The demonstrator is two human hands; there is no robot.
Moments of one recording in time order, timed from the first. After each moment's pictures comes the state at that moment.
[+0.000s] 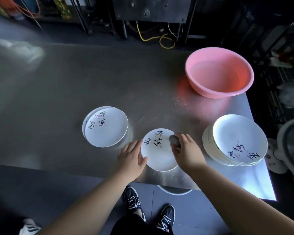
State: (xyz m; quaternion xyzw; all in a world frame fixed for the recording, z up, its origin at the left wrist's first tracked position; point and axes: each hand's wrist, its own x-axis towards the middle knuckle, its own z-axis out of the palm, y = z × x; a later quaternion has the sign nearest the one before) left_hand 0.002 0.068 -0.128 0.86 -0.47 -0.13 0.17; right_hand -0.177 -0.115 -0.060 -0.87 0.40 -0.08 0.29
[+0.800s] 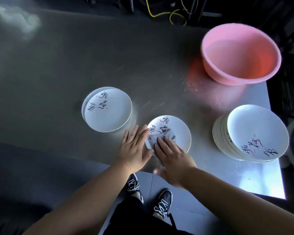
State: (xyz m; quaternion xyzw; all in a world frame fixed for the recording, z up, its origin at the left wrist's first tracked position) left_hand 0.000 0.076 -0.158 0.82 -0.55 -0.06 0.11; right_hand -0.178 -0.061 -0.100 -0.97 0.10 0.22 0.10
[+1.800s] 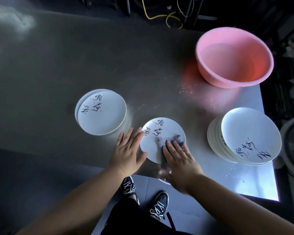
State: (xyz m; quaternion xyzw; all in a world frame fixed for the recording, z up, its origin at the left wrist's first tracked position) left_hand -0.001 0.076 -0.155 0.83 -0.55 -0.05 0.11; right_hand -0.205 -0.075 -0.090 -0.95 0.19 0.22 0.12
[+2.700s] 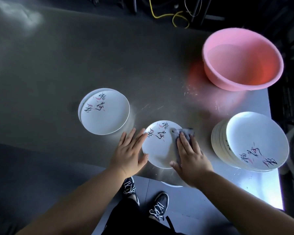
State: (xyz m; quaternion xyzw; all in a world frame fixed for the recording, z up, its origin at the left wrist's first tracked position) left_hand 0.001 0.076 -0.158 0.81 -0.56 -0.02 0.15; right_hand -0.201 -0.109 -0.083 -0.92 0.28 0.25 0.13
